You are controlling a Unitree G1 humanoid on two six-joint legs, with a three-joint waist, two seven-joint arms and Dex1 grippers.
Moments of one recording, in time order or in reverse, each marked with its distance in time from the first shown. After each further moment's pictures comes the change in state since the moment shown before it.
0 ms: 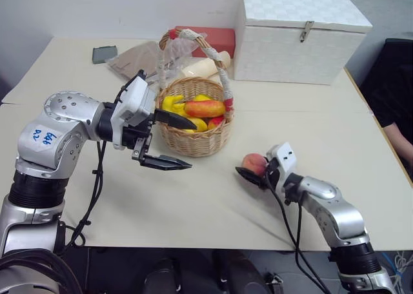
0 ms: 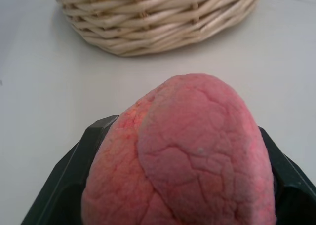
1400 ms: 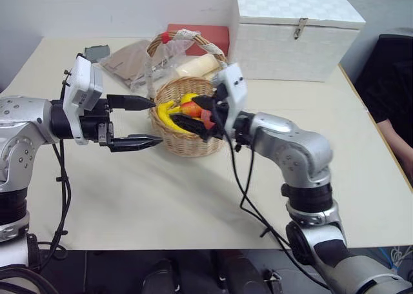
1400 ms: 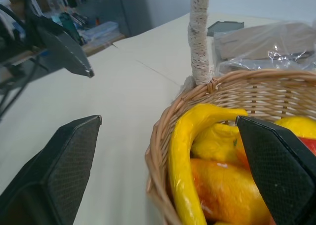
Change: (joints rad) left arm 0.112 0.118 0.225 -0.020 -0.063 0.096 0.152; right arm -0.557 0.254 -0.064 -0.141 0.252 0.602 -0.218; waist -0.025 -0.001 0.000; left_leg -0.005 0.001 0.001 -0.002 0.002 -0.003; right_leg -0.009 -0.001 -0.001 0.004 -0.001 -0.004
